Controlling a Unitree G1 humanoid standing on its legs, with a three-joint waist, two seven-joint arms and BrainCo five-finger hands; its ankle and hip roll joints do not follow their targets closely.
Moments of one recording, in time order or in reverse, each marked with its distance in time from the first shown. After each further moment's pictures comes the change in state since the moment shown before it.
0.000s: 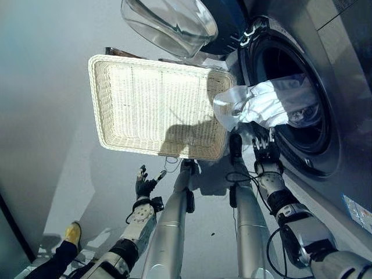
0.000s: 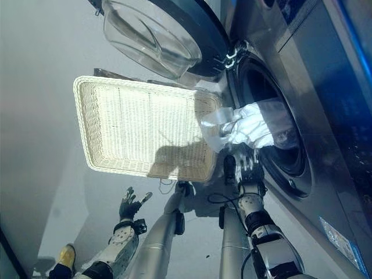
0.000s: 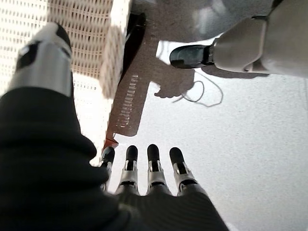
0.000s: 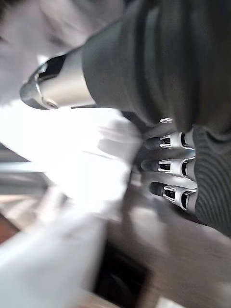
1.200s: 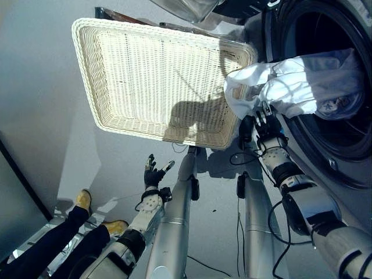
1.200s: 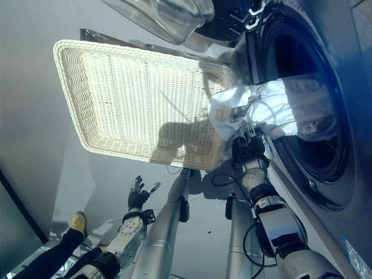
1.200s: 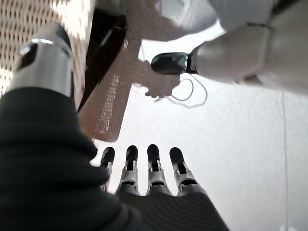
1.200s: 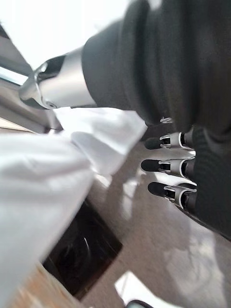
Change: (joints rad) left arm -0.091 -0.014 -0.078 -0.067 0.000 -0.021 0.041; right arm -0.319 -0.119 0.006 0.138 -0.250 0.084 0.050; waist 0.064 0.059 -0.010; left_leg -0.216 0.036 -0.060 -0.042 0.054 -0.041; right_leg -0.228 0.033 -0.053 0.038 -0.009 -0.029
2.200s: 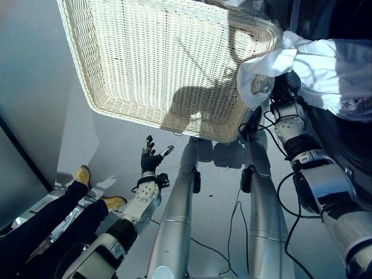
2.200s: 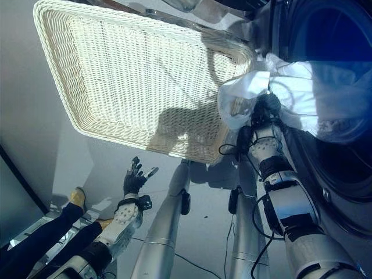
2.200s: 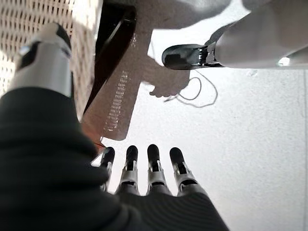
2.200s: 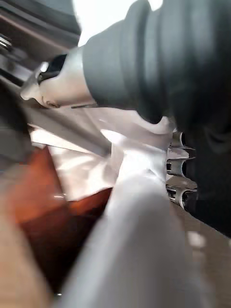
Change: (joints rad) left arm -0.020 0.134 -0.029 -0.186 -0.002 0.020 0.046; right arm -0.147 -0.121 0.079 -0.175 0.107 -0.058 0.213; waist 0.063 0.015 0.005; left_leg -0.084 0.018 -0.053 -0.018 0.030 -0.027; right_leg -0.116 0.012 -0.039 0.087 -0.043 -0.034
